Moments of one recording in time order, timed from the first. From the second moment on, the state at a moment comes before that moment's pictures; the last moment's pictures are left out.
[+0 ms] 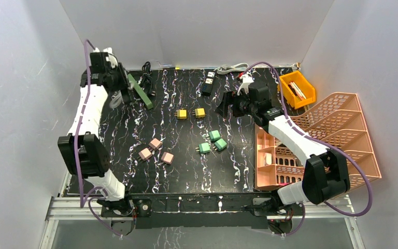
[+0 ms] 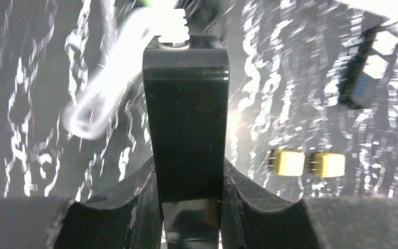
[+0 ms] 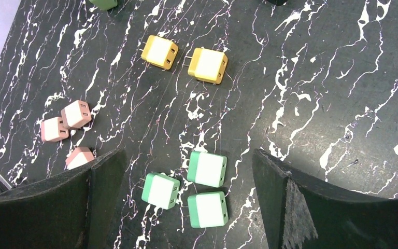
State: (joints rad) left arm 0.07 1.68 1.57 -0.68 0.06 -0.25; right arm 0.41 1.39 1.02 -0.15 -0.32 0.30
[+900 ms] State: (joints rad) left arm 0.34 1.85 1.22 -0.34 0.22 -0.07; right arm 0.41 1.38 0.98 -0.14 -0.42 0.34
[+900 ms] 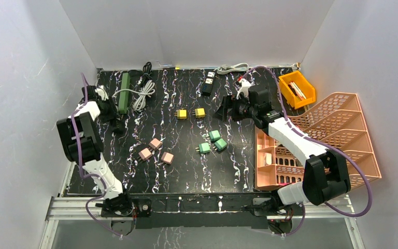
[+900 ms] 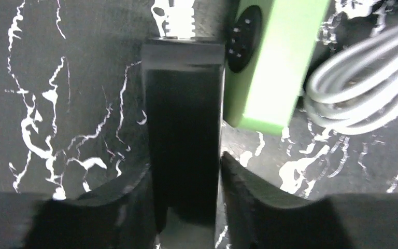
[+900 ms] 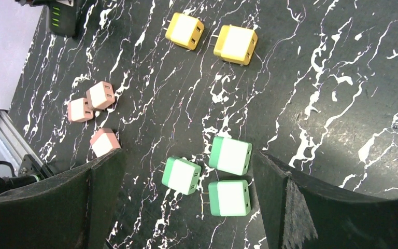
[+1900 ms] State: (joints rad) left arm -0.01 0.98 0.78 -0.05 0.29 -0.24; right arm 0.41 1.20 0.88 -0.15 0.28 0.50
